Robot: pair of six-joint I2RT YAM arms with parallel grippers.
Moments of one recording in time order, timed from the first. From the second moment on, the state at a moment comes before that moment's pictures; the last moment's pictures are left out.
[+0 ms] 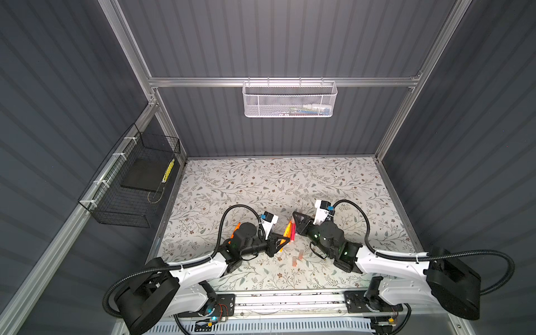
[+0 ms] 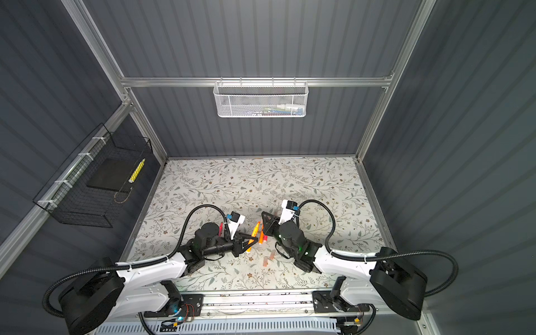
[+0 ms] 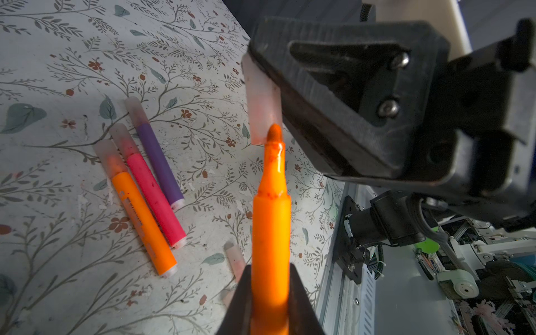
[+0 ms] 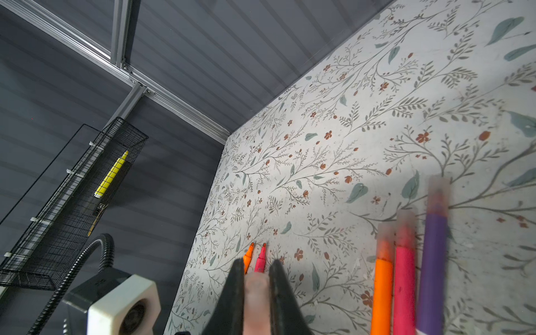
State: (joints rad) left arm -0.83 1.21 0.35 0.53 0.44 -0.56; right arm 0.96 1.24 0.46 0.60 0.37 0.95
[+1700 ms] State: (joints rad) left arm -0.85 1.21 0.36 0.58 0.49 -0.68; right arm 1.00 1.22 0.29 0.93 0.28 0.91
